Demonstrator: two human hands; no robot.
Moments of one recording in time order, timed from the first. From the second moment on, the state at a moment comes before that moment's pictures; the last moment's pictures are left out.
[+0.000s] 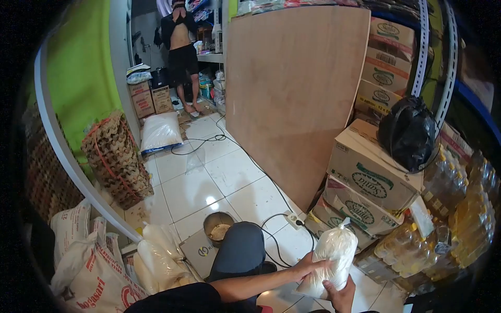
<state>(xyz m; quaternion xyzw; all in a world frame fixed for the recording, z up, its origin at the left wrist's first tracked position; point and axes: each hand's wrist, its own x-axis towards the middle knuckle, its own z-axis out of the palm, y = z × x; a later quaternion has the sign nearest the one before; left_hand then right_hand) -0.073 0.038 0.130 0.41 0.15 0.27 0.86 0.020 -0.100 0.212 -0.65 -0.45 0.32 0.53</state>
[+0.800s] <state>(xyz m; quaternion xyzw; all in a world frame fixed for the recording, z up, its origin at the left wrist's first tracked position) -0.052 0.026 0.102 0.52 0.23 0.35 0.74 0.047 -0.080 0.165 -0.66 -0.46 0.10 0.58</state>
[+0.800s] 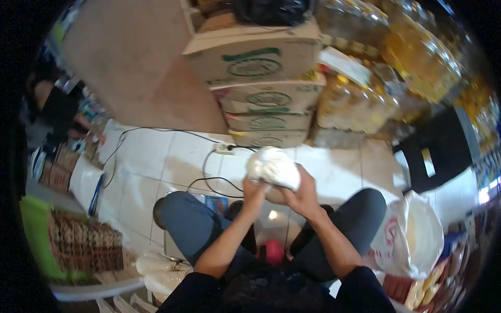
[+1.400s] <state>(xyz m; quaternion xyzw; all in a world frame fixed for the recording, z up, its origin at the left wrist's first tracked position) -0.052 0.033 0.113 0.68 0.17 0.40 0.60 0.068 -0.088 0.147 -0.78 -0.25 0.12 0.57</state>
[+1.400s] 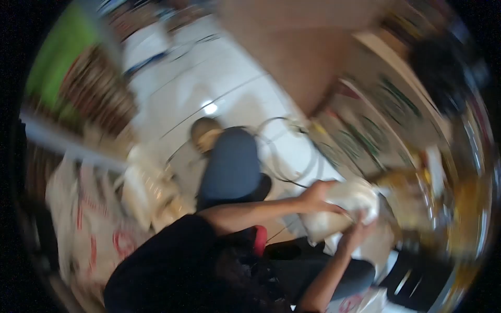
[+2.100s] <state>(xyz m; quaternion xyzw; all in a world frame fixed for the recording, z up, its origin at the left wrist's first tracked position) -0.455 0.055 0.284 0.55 0.69 0.44 -0.17 0.121 -0.157 0.190 -0.57 -0.25 0.21 0.75</state>
